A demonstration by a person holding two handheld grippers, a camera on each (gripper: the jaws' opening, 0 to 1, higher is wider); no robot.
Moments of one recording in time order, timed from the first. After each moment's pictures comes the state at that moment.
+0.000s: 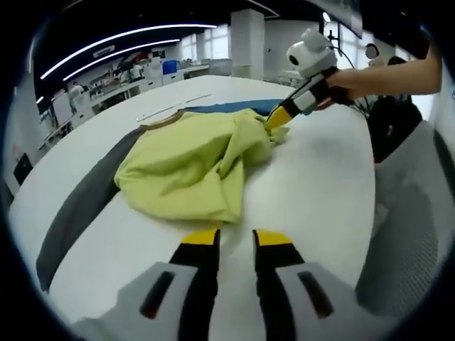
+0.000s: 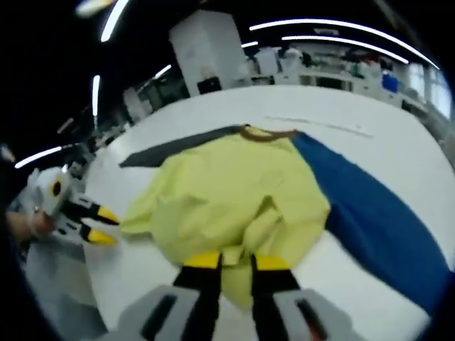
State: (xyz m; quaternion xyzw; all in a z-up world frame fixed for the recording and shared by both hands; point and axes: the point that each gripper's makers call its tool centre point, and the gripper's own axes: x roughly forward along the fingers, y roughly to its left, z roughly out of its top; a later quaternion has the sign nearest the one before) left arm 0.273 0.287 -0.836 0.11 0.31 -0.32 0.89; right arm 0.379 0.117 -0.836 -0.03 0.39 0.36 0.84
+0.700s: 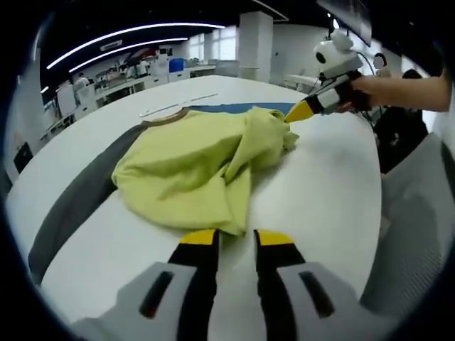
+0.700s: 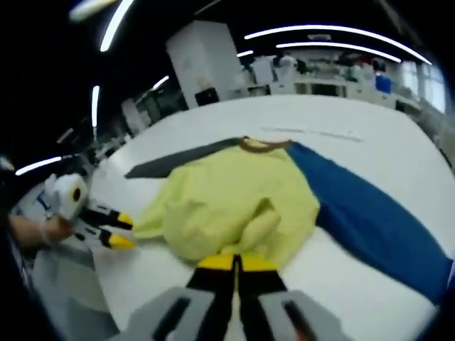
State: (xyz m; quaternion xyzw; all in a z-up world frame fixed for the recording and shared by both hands) left arm 0.286 0.281 -0.836 0.09 0.31 -0.31 0.90; right arm 0.362 0.104 -0.807 0.00 0.37 0.36 0.86
